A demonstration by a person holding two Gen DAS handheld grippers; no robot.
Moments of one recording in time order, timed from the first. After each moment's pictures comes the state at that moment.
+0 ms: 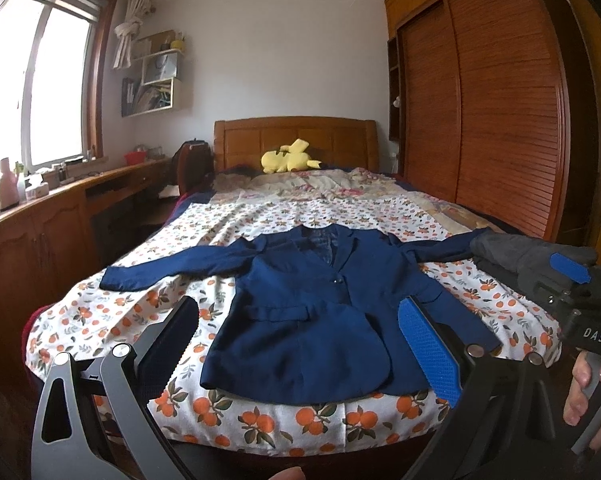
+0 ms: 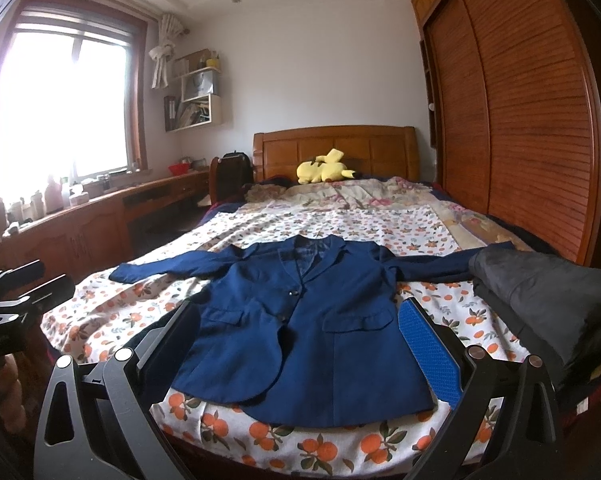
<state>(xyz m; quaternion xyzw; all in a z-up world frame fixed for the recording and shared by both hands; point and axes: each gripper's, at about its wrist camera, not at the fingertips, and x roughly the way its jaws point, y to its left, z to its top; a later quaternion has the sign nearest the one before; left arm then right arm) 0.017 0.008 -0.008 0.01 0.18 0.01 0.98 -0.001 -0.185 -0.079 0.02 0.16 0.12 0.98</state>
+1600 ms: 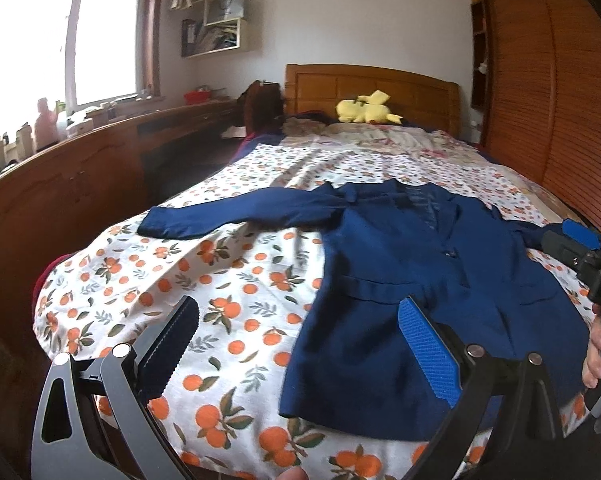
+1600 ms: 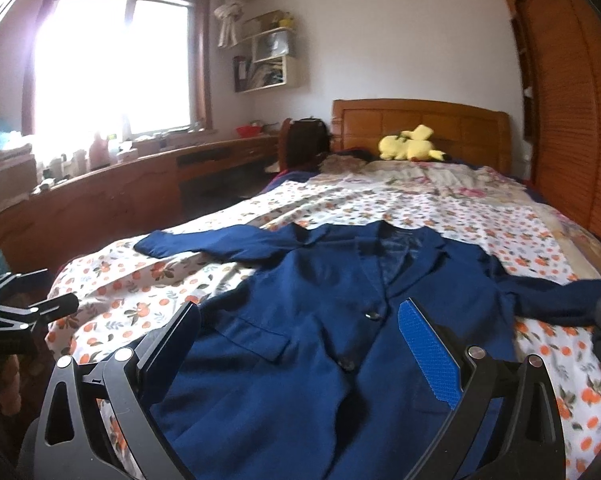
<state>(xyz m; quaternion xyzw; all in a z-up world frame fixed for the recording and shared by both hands) 0.137 0.128 -0.098 -0.03 0.27 0.14 0.95 0.182 -0.093 -0.129 -0.03 0.19 0.28 0.94</state>
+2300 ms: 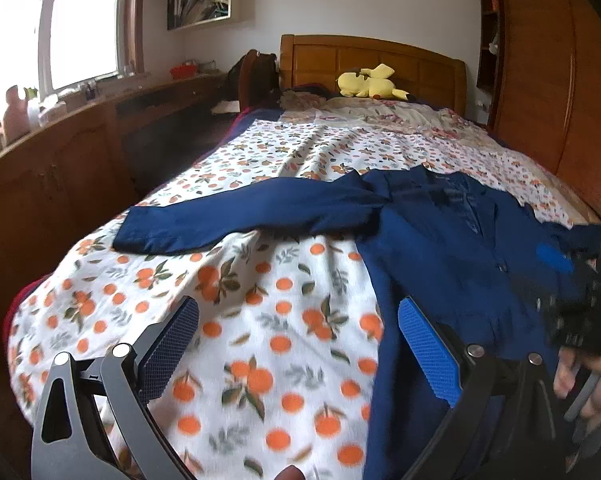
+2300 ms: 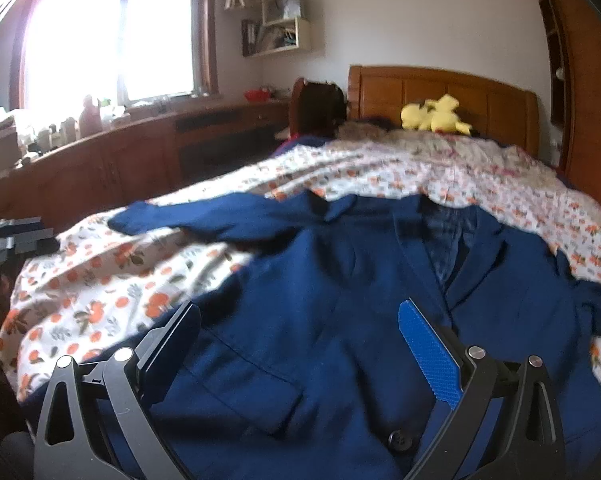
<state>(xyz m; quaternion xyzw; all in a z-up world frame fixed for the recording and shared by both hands) 0.262 0.225 -0.119 -0.05 0.32 0.11 0.94 0.293 -0.012 -0.198 -0.05 0.24 0.29 0.92</state>
